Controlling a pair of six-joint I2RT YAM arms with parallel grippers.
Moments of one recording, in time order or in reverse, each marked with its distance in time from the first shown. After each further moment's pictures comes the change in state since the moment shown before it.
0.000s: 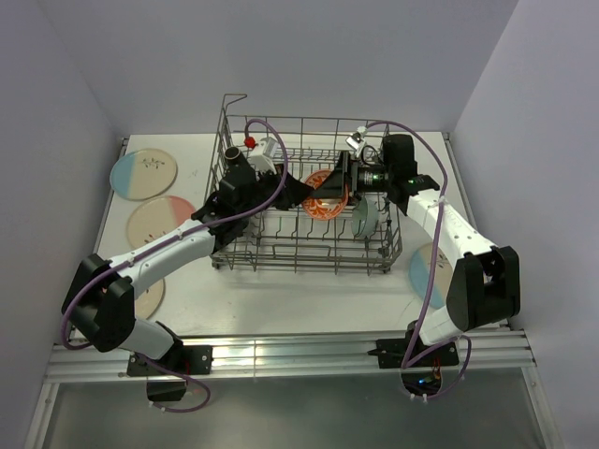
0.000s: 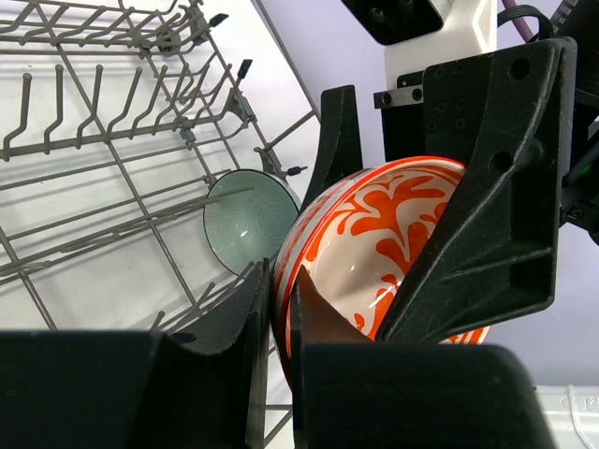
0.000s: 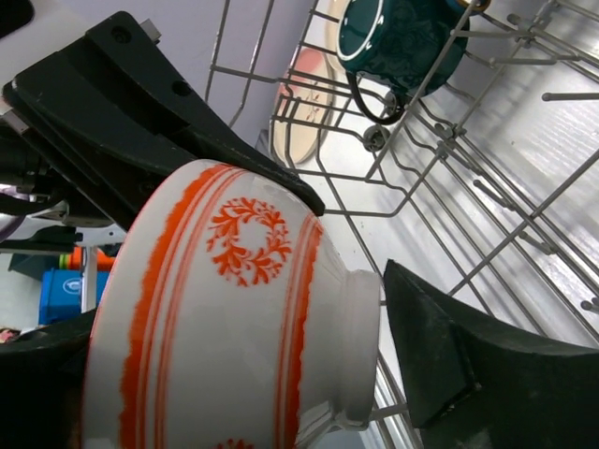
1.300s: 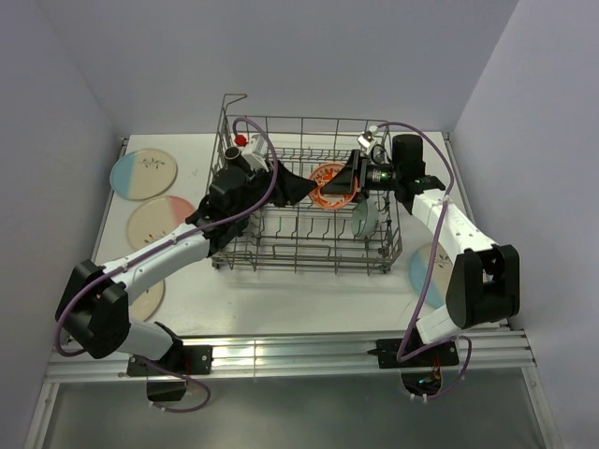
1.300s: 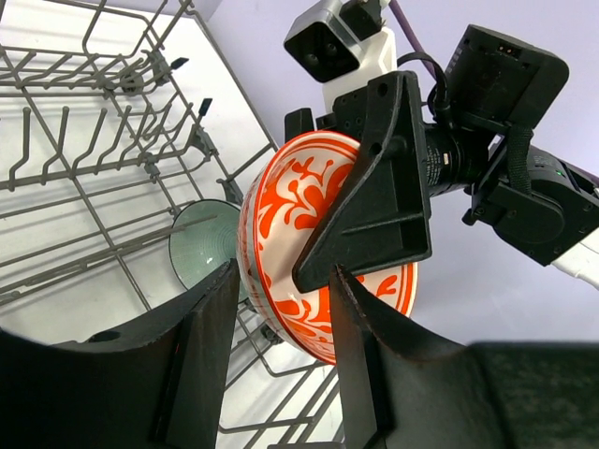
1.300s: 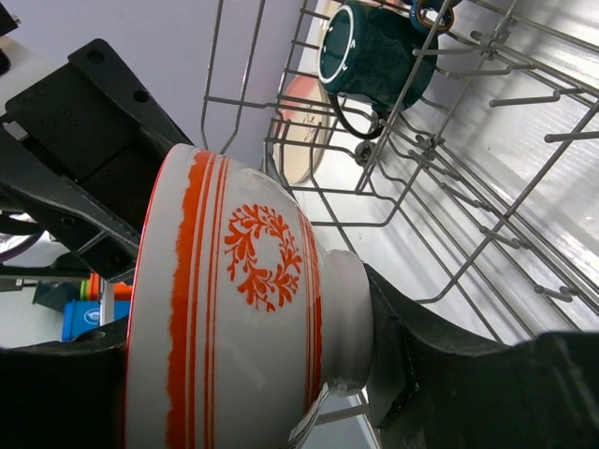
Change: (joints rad) left arm 0.015 -0.043 -0.047 0.121 0.026 -0.055; right arm -0.061 0.009 -0.022 0.048 -0.015 0.064
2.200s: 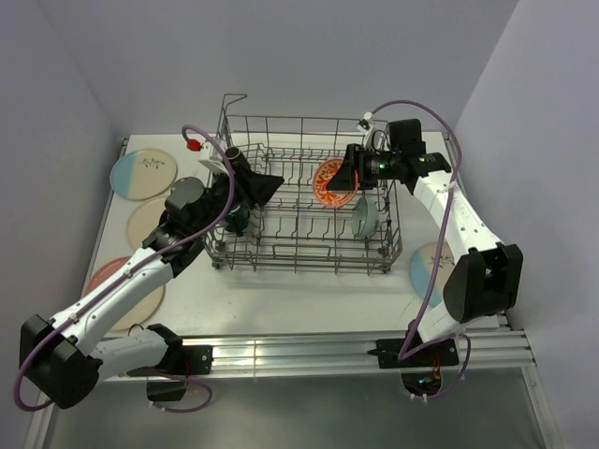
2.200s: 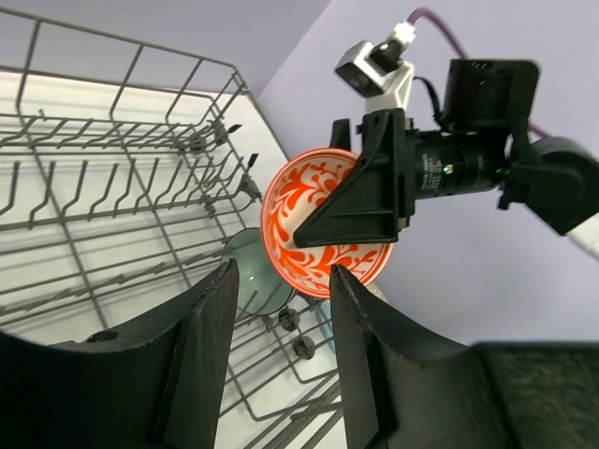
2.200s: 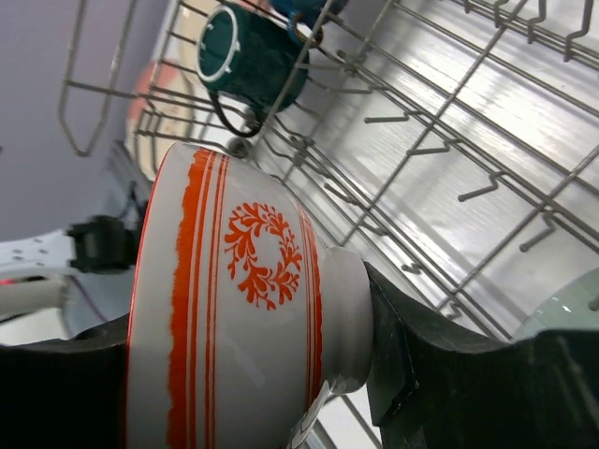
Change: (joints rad) left arm 0.067 -0.301 -0.085 -0.143 -0.103 0.071; right arm 0.019 0.042 0.253 -0.428 0.240 -0.434
